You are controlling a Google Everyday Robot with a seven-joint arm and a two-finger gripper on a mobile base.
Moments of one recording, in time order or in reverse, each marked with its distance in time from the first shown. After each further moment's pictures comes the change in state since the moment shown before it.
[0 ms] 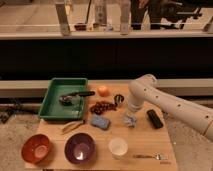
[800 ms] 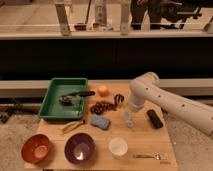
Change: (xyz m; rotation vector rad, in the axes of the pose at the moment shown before) arm -0.008 0.005 -0.021 0.000 0.016 -0.038
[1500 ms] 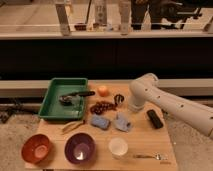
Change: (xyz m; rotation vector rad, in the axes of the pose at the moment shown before) arm 0.003 0.007 0.028 -0.032 -0.008 0.005
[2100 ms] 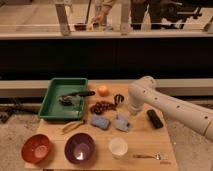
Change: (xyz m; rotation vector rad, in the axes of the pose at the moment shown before) arm -0.001 0.000 0.014 -0.010 -0.006 0.013
